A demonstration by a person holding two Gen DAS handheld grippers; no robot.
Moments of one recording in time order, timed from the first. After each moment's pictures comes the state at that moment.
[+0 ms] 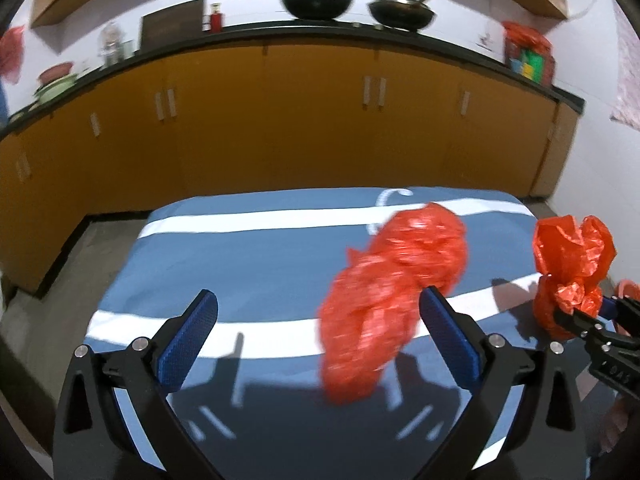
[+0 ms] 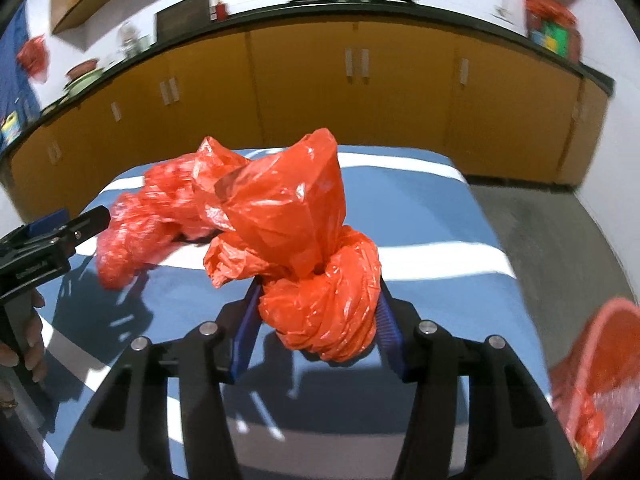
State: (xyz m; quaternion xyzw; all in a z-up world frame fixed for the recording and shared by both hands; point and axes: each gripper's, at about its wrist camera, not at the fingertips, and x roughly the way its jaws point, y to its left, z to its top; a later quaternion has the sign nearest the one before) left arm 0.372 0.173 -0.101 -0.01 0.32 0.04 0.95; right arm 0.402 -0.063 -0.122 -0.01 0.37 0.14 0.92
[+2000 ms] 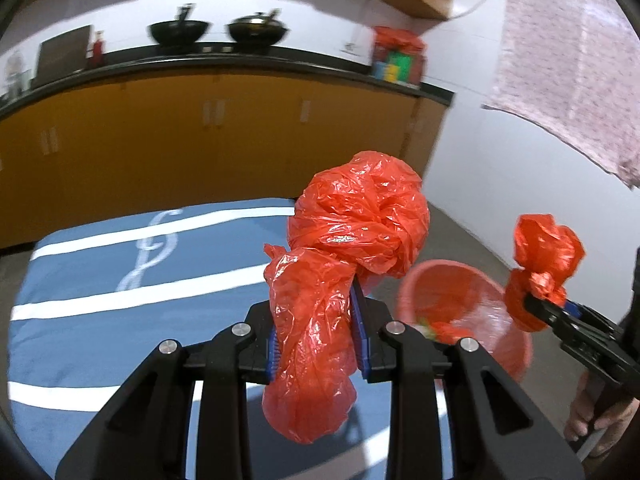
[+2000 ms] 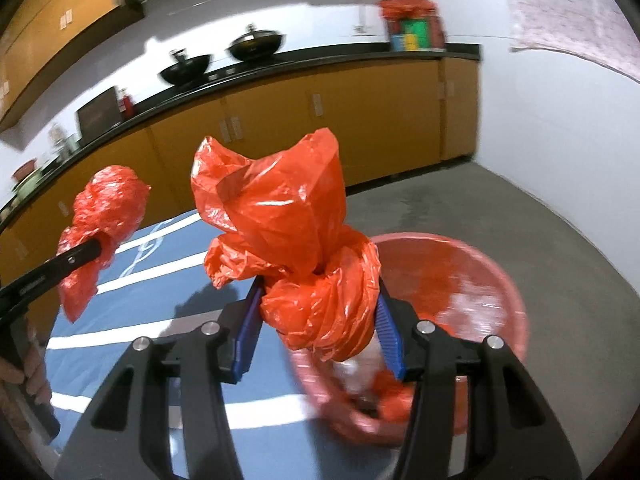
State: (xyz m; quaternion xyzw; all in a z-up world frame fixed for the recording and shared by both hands) left arm 0.277 -0.019 -0.017 -0.03 0.30 -0.17 0.94; right arm 0.226 -0.295 -0.029 0.10 0.30 -0.02 0.95
